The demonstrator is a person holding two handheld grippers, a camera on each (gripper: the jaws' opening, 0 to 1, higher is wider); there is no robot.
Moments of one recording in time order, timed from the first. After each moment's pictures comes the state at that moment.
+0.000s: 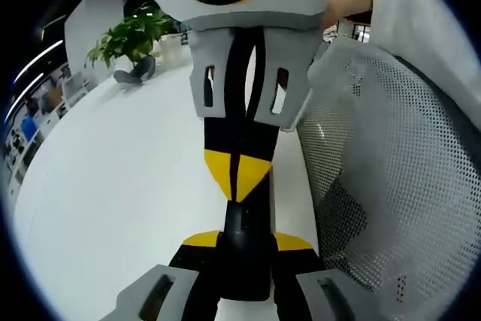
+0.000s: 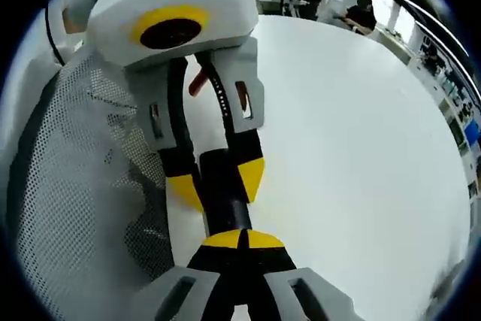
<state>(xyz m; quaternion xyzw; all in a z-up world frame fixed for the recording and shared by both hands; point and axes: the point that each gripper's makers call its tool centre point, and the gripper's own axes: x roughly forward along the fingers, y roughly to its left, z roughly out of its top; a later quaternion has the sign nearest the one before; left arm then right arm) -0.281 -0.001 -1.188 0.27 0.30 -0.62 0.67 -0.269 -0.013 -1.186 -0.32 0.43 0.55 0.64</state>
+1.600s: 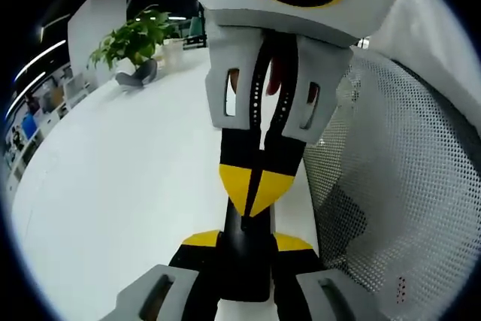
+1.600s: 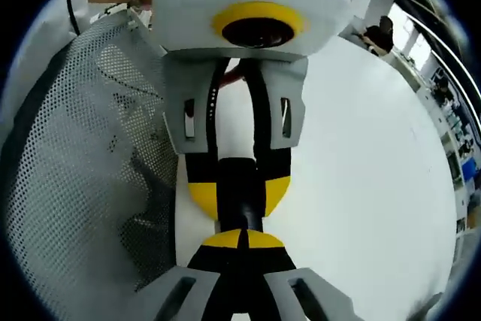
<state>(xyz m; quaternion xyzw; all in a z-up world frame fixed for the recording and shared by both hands) -0.281 -0.001 -1.188 0.25 0.29 -0.63 0.68 -0.283 -0.001 -1.184 -0.39 0.36 0.58 0.61</state>
